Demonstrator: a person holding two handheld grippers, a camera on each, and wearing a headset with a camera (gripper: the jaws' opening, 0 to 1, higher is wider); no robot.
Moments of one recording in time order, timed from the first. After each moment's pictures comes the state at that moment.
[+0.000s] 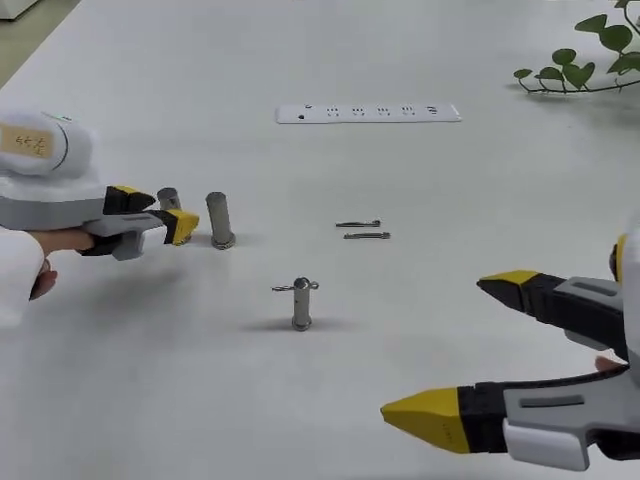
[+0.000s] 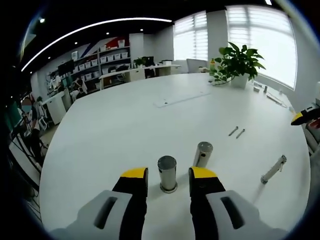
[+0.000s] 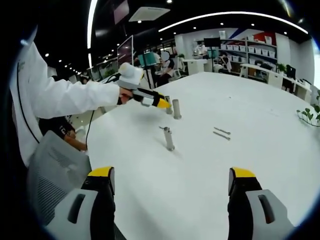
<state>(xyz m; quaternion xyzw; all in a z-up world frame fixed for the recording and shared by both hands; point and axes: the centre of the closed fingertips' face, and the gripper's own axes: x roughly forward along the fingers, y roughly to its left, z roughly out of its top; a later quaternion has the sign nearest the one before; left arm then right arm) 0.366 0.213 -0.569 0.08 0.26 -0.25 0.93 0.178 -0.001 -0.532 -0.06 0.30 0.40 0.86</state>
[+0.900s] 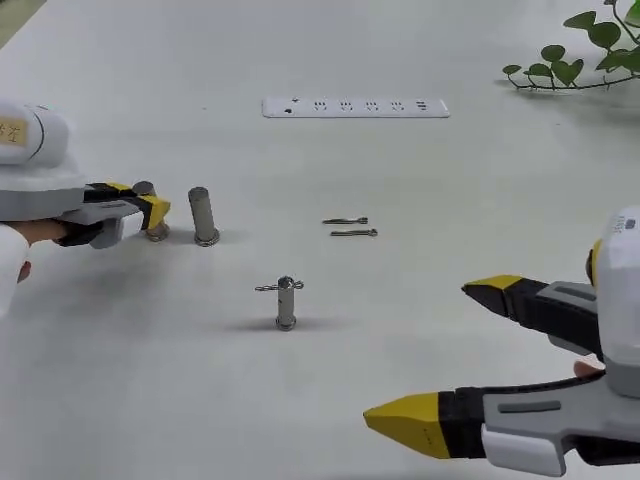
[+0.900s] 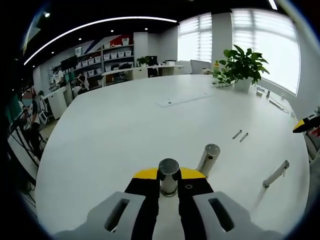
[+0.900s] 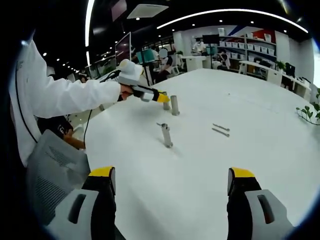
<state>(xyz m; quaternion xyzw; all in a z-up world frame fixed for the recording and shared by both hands) 0.371 0.220 -0.571 0.06 0.27 -0.24 0.93 0.178 -0.003 -0.537 -0.07 0.31 0.40 0.86</state>
